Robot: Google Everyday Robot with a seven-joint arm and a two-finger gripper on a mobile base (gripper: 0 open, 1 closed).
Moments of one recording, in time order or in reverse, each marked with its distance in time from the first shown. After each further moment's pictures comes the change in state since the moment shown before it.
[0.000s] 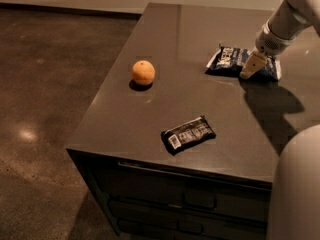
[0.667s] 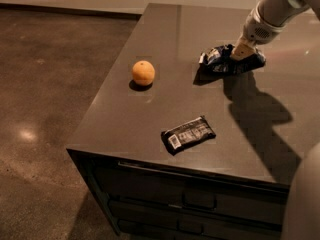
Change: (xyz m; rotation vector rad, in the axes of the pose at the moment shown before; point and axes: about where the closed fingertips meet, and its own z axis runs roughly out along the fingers) arm -0.054 0.032 -0.039 0.001 -0.092 -0.137
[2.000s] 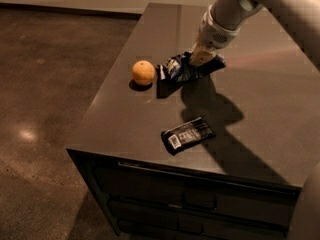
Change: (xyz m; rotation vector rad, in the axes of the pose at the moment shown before) arm -0.102 0.080 0.019 -0.108 -0.077 -0.295
